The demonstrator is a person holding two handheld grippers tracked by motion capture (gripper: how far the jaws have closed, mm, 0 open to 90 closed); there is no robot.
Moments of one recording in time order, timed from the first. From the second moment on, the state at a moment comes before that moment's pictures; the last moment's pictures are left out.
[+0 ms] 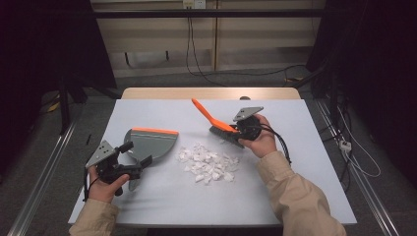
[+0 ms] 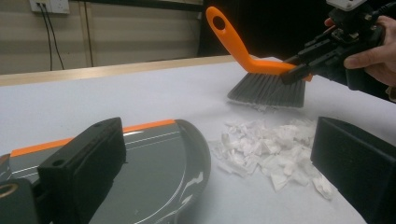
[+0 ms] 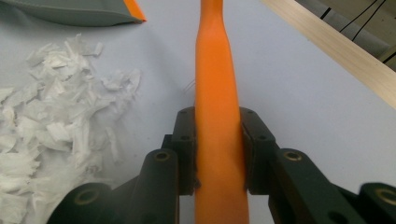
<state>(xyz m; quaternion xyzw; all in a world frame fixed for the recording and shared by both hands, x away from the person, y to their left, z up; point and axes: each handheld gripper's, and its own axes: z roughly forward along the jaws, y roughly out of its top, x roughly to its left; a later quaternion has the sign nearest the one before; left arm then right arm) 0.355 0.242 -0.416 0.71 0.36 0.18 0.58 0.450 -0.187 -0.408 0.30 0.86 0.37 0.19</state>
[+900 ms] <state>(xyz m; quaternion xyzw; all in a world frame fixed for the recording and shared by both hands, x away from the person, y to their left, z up) 0.355 0.241 -0.416 0.71 0.36 0.18 0.58 0.434 -0.189 -0.410 0.30 0.85 0.40 0.16</state>
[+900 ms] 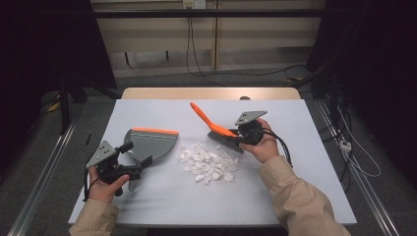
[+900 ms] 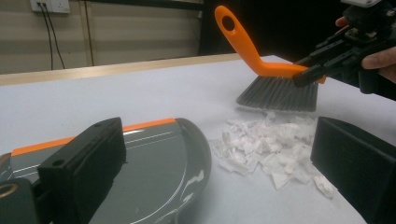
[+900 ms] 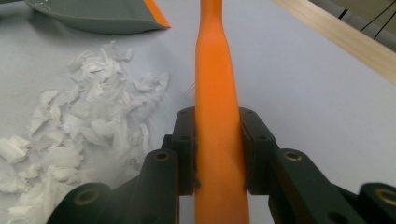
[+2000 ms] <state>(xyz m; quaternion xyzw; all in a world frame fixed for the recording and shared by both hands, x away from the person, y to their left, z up) 0.354 0.239 -0.416 0.71 0.35 0.18 0.58 0.430 -0.172 -0.401 0.40 0.84 0.35 0.08</state>
